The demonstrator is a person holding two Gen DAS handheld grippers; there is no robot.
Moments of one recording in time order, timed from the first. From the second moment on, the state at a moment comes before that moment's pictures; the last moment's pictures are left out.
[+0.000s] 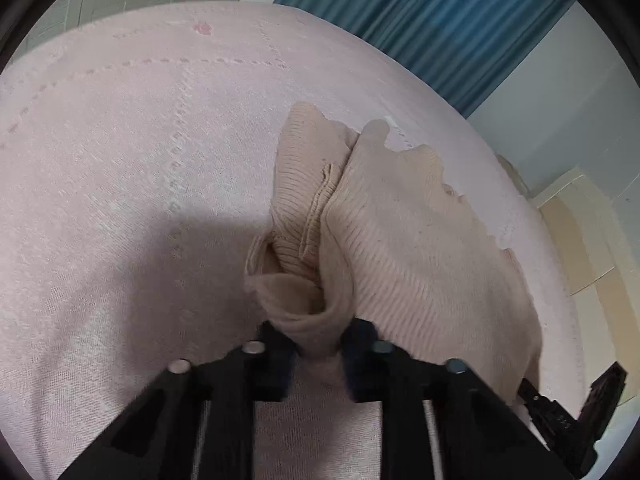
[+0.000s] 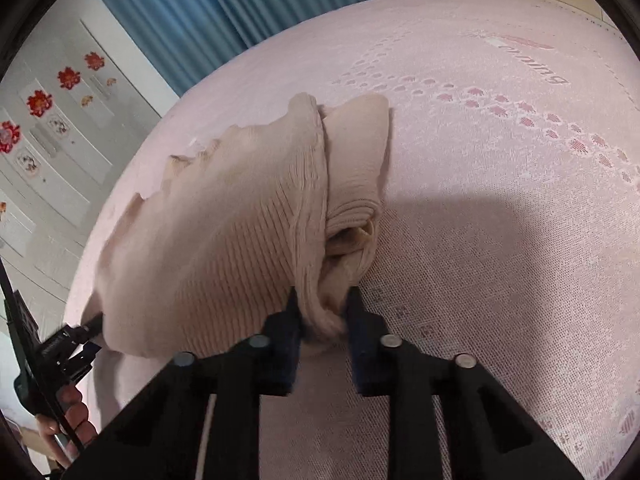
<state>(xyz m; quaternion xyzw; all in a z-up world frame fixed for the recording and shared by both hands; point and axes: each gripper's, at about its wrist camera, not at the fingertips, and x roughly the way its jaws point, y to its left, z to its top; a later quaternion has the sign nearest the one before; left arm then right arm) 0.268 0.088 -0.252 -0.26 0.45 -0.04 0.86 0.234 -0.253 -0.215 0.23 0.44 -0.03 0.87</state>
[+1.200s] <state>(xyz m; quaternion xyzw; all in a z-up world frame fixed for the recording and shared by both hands) 0.121 0.092 -0.235 -0.21 0.49 -0.07 0.85 0.073 -0.250 -0.141 0.12 0.44 -0.08 0.89</state>
